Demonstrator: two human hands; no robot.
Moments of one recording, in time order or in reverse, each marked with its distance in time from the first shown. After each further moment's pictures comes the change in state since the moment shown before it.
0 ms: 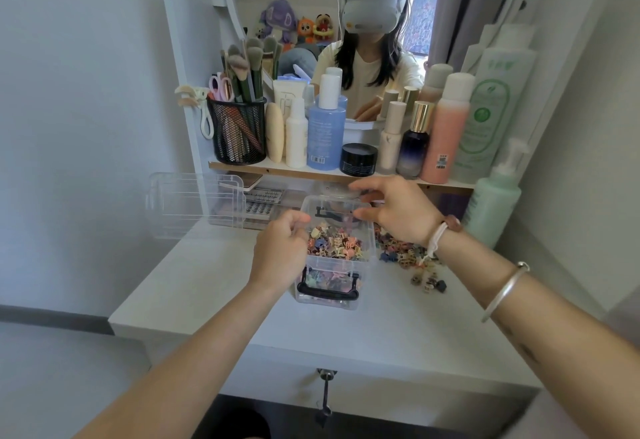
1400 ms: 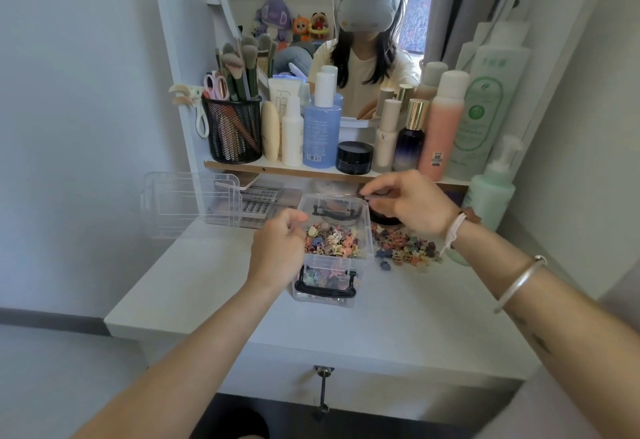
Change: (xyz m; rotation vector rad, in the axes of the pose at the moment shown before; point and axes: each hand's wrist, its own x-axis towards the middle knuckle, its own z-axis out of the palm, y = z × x) left_hand 0.000 0.000 0.002 -0.006 -0.002 -0.005; right_hand -0.004 0.015 -0.016 0.085 -0.009 0.063
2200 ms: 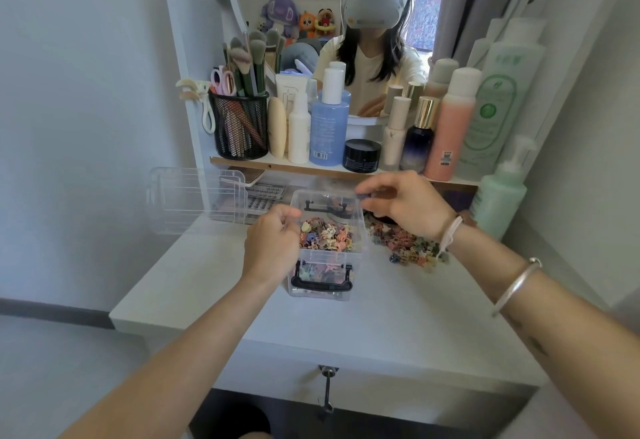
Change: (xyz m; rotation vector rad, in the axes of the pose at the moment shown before) left_hand 0.005 -0.006 -0.008 -0.028 0.058 -0.028; right_hand 0.006 -0.002 0.013 0.045 -0.003 -0.057
